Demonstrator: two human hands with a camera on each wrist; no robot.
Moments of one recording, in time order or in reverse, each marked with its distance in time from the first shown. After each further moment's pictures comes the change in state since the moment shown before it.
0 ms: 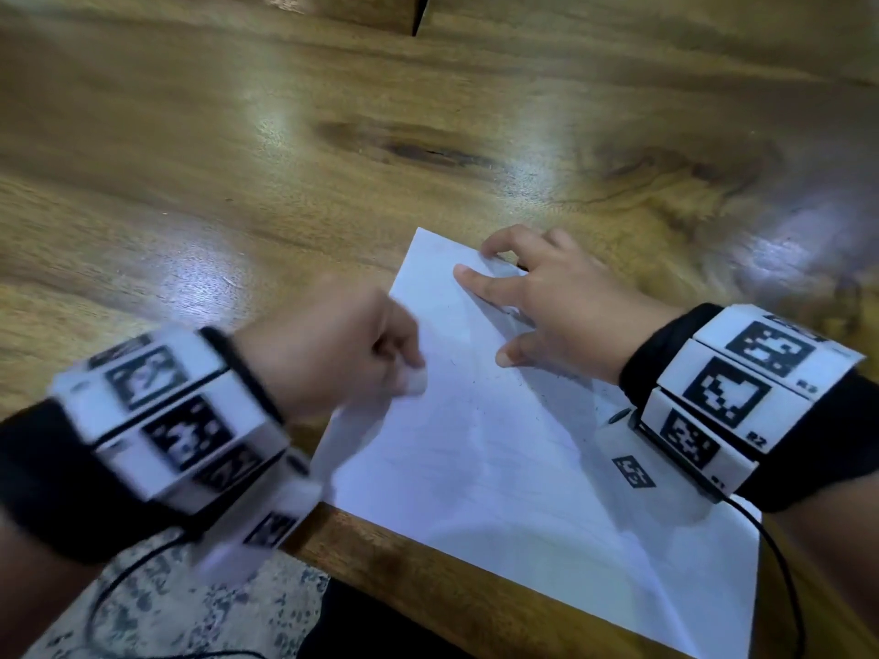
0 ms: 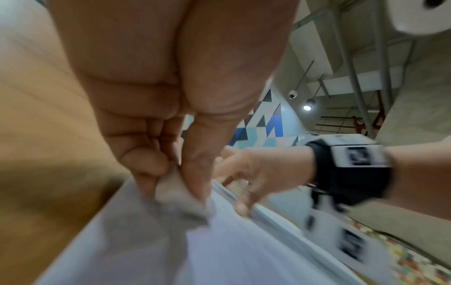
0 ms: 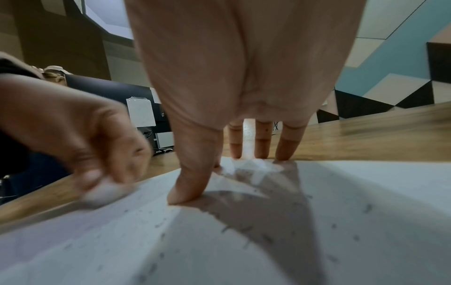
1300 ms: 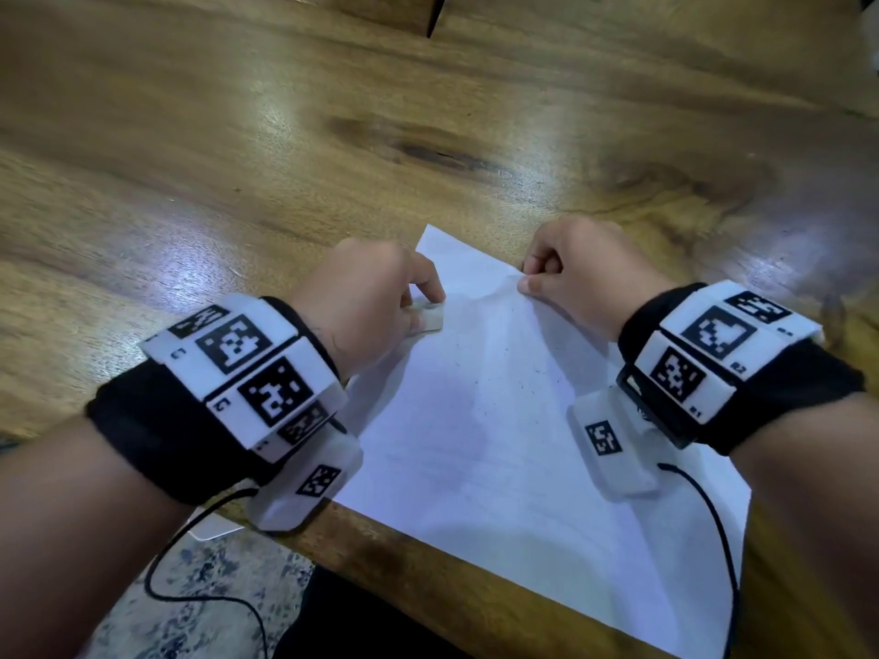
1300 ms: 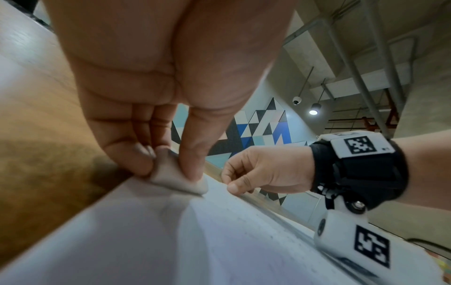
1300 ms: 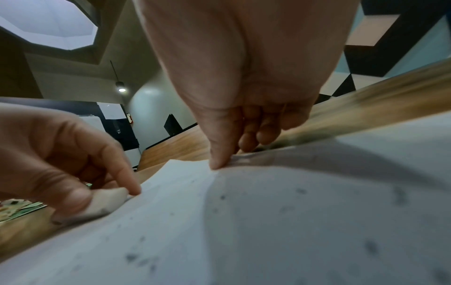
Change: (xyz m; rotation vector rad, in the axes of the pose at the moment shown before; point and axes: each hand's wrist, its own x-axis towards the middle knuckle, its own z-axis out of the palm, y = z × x) left_hand 0.021 0.004 0.003 -0.066 0.177 -0.065; right_hand 0.017 0.019 -0.010 0.422 0.259 0.291
